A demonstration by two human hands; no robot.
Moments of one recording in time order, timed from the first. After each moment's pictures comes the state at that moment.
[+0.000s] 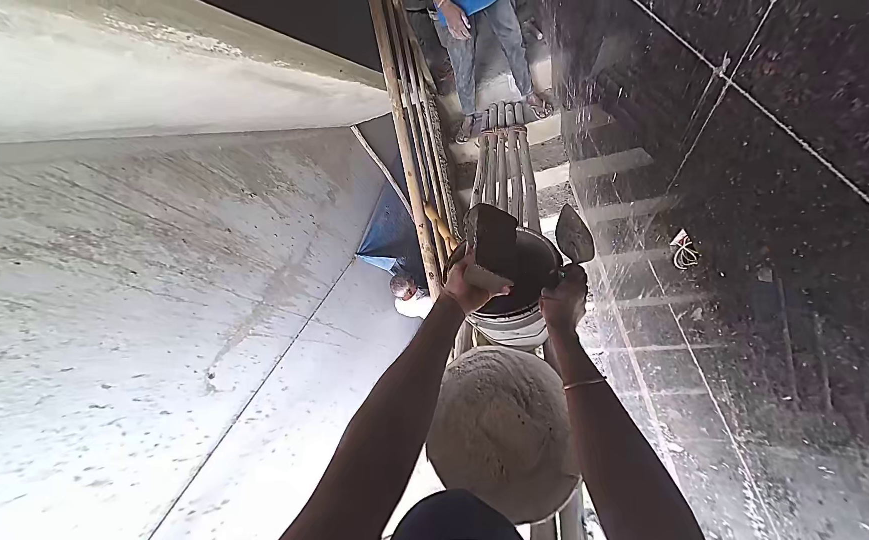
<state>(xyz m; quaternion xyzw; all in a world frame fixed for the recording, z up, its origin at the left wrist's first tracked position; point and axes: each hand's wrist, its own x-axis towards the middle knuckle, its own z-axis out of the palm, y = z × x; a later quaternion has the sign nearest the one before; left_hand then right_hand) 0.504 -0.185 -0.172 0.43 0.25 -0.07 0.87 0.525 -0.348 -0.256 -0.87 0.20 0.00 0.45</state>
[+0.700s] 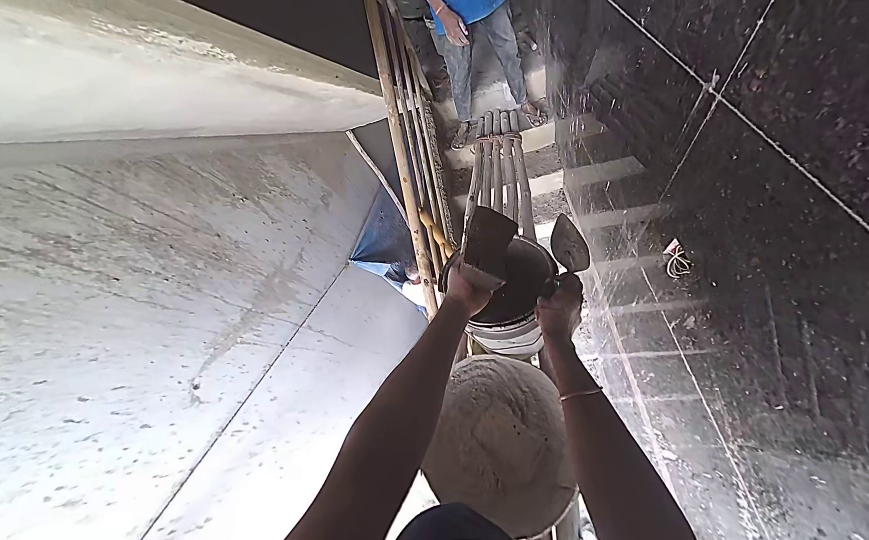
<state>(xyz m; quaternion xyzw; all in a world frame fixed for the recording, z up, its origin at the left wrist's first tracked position) 0.524 -0.187 -0.196 0.46 0.19 0.01 0.87 0.526 -0.346 -0.262 -0.88 0.19 -0.03 0.44</state>
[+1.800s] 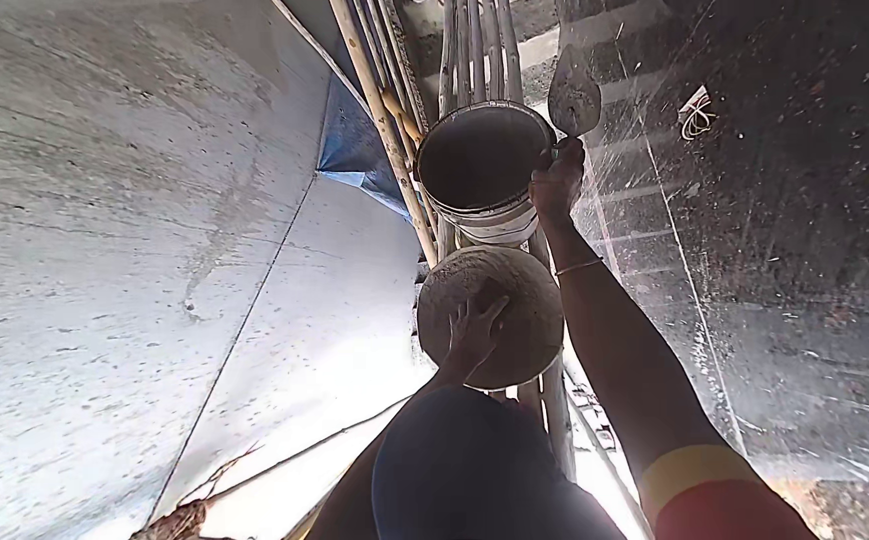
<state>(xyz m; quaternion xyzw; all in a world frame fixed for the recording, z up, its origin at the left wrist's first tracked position) 0.256 -0.219 -0.336 0.95 0.07 -0.30 0.11 0.532 -0.345 -0.270 -0.89 0.19 -0.03 0.42</state>
